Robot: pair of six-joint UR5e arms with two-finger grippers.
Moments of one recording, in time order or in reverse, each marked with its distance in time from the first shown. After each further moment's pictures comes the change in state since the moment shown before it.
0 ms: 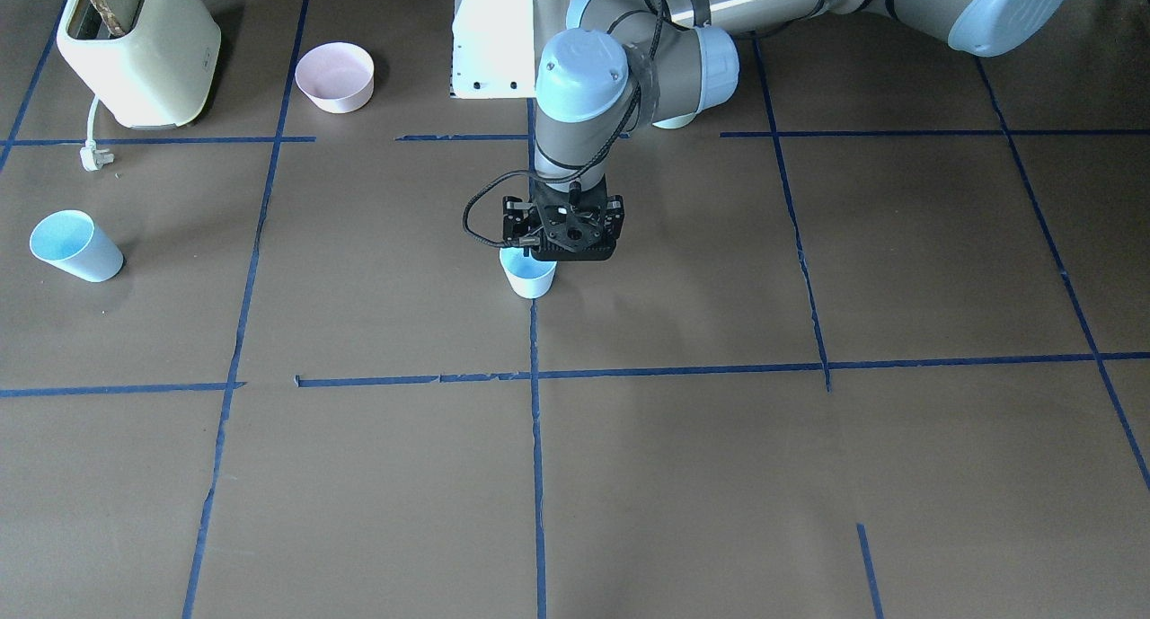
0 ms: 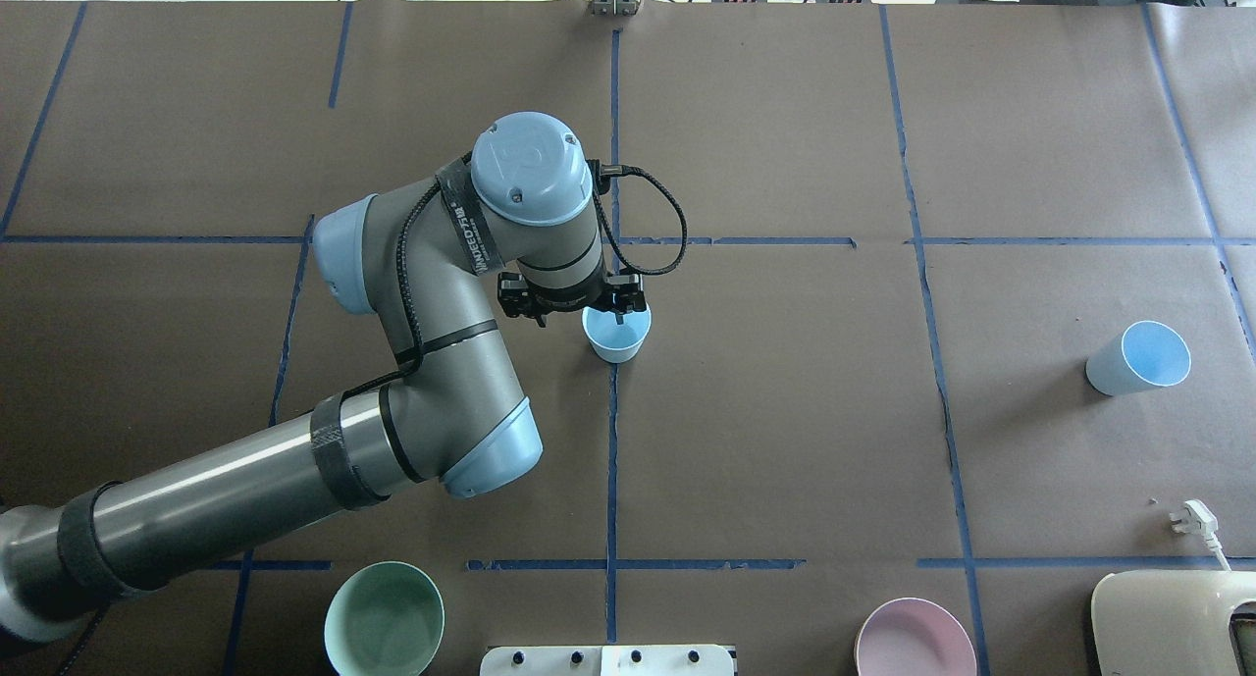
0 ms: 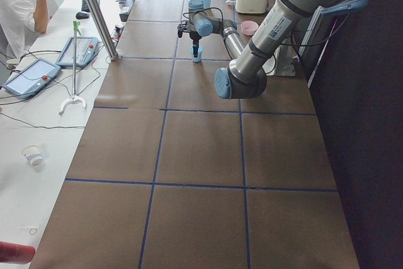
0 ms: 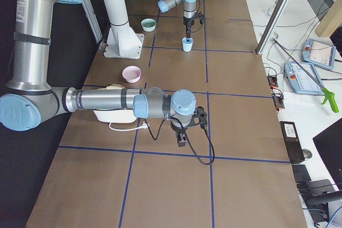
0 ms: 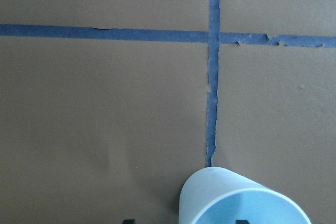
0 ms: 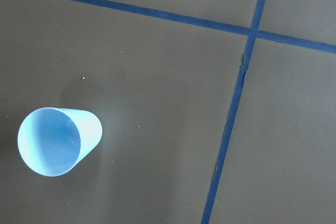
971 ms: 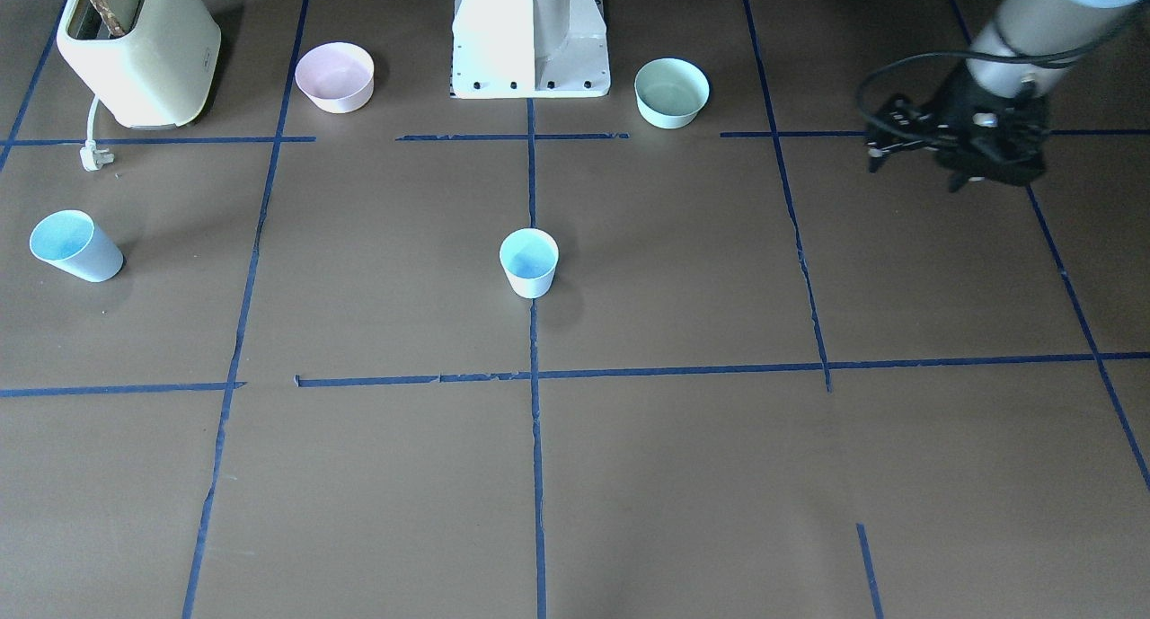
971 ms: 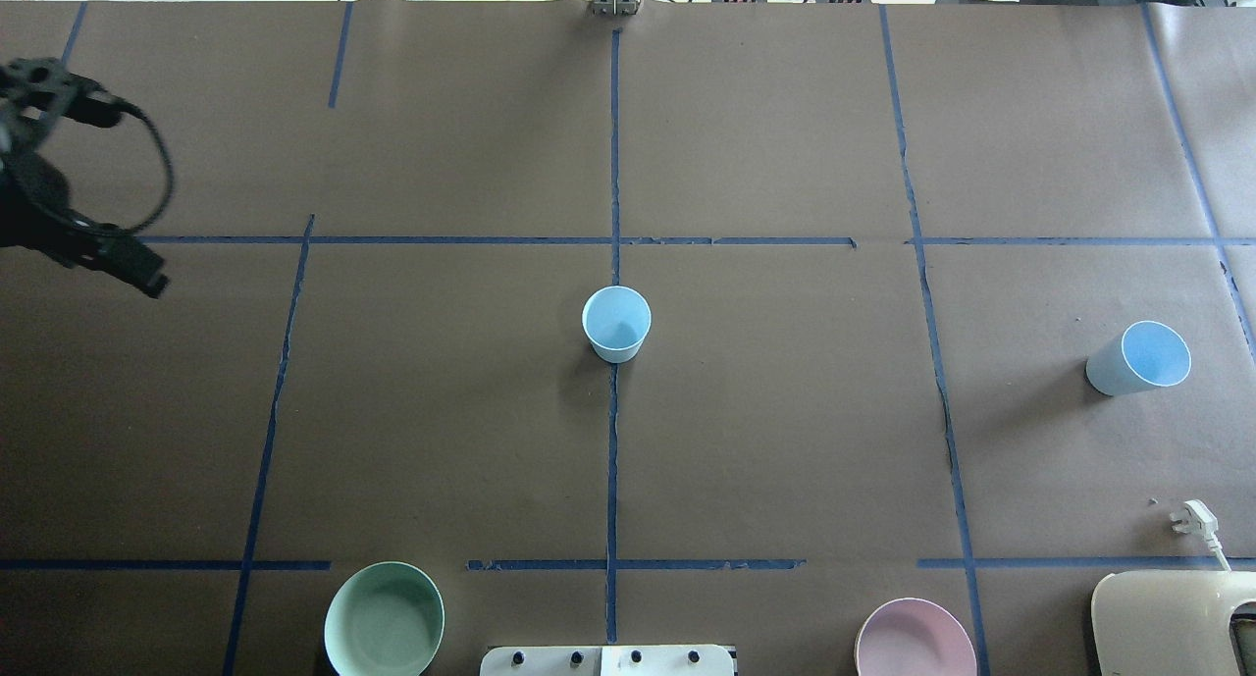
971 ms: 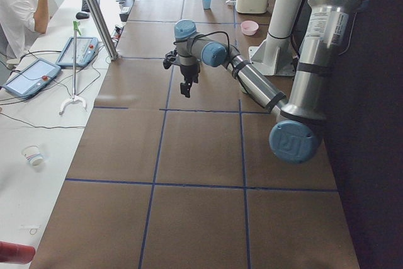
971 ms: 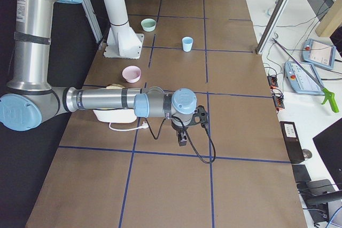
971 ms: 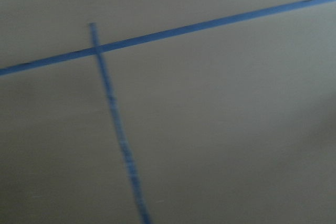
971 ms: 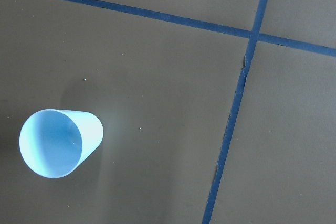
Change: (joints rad) left arm -0.612 0.749 -0.499 0.179 -0.365 1.074; right arm -0.003 0.009 -0.001 0.000 -0.001 -0.001
